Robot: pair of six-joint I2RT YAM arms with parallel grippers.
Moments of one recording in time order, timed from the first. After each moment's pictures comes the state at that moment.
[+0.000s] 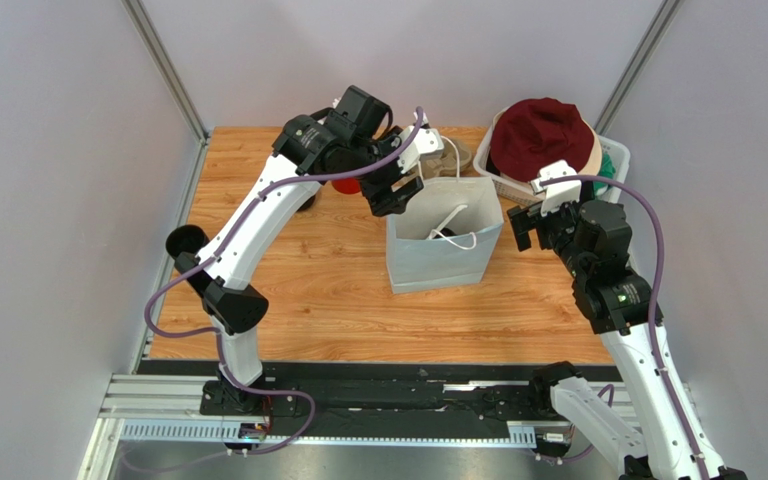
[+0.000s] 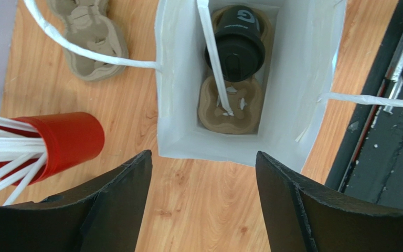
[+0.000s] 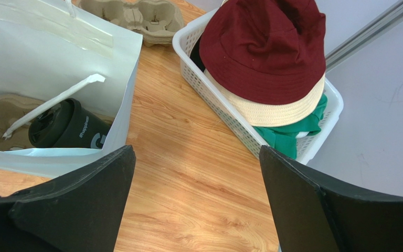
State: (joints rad) left arm -0.72 1.85 2.30 -1.28 0.32 0.50; right arm 0.25 0.77 1.01 -0.51 0.08 -0.33
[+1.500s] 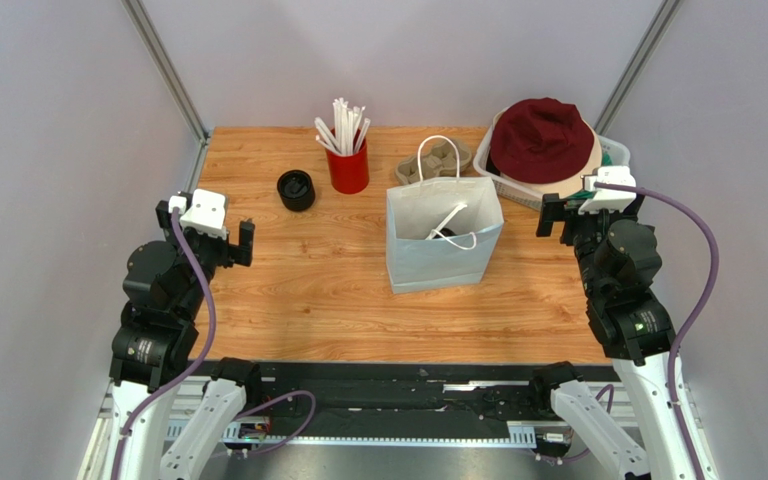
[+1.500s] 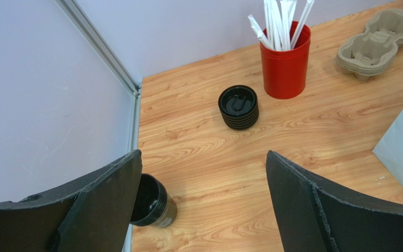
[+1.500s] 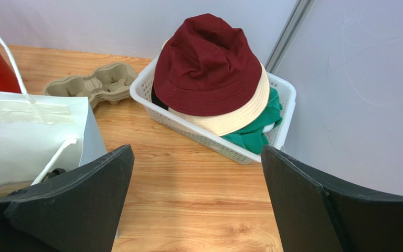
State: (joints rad) left arm -0.19 0.55 1.04 -0.58 -0.09 0.26; right arm 0.25 0.66 1.01 -0.41 0.30 -0.14
